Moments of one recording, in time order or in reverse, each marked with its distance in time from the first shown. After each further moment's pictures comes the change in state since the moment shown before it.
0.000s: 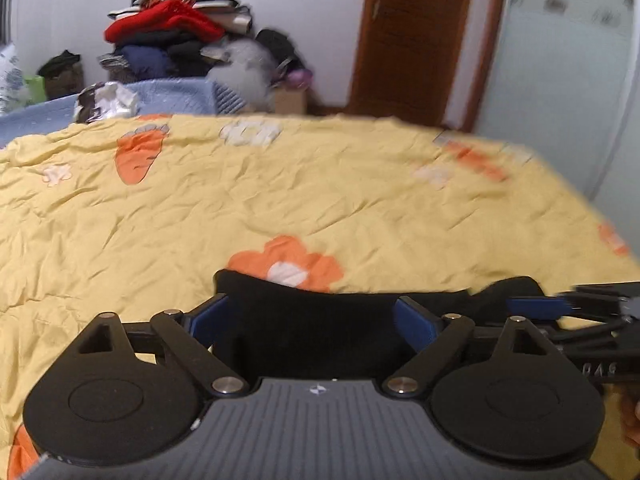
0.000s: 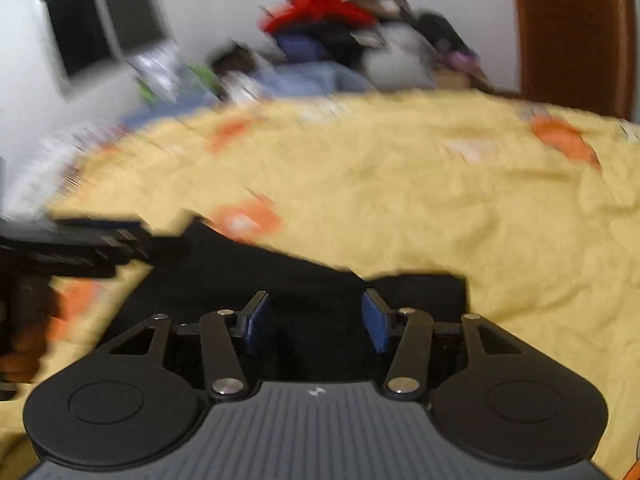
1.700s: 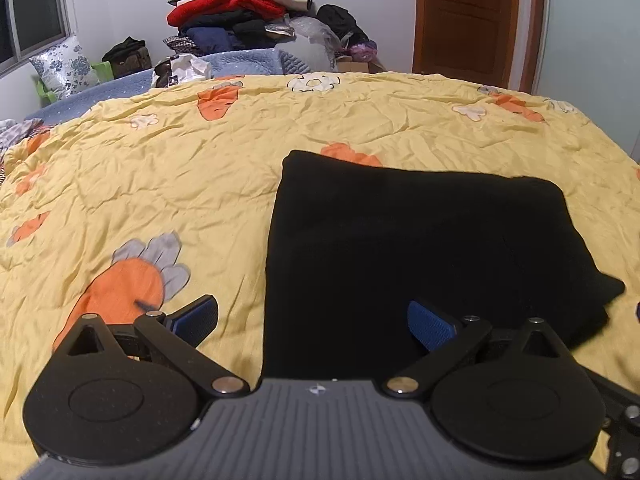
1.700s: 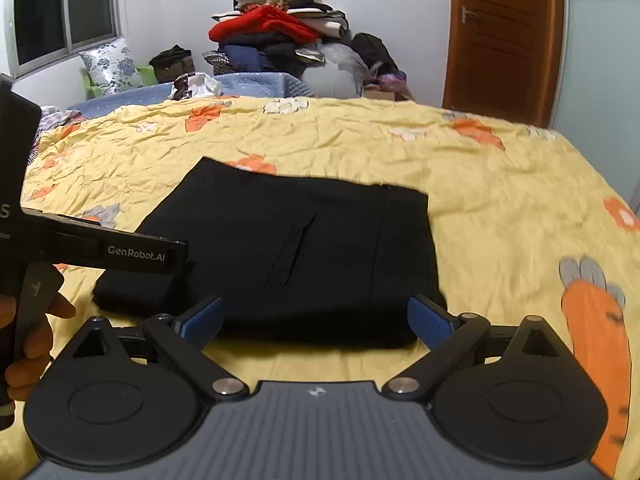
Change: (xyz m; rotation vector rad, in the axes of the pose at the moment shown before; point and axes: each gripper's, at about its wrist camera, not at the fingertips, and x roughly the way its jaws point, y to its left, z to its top) left arm -0.094 -0.022 -0.096 -0.022 0.051 0.208; right arm -0.106 0.090 -0.105 0.001 -0.087 -0.229
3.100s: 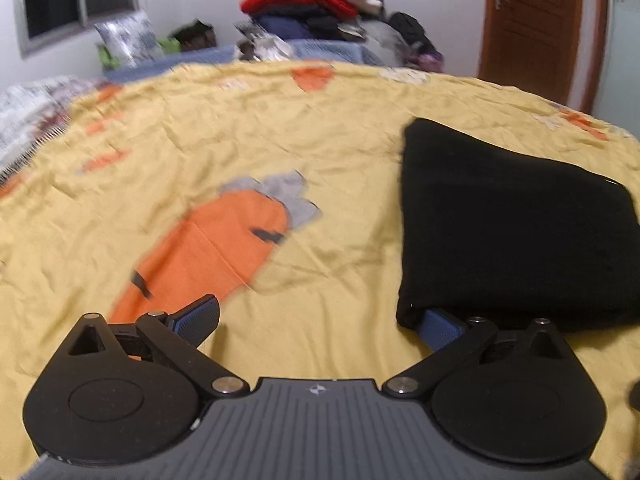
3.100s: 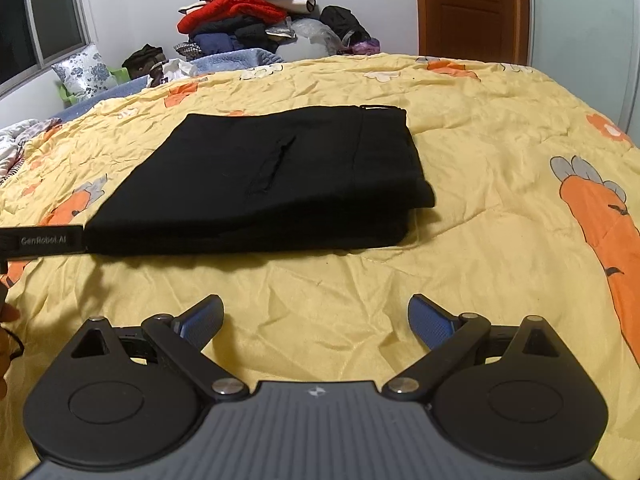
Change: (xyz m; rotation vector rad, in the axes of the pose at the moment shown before) left arm -0.004 0.066 -0.047 -0.144 -0.020 0.163; right arm 0.006 -0.002 -0.049 0.127 0.058 -0.019
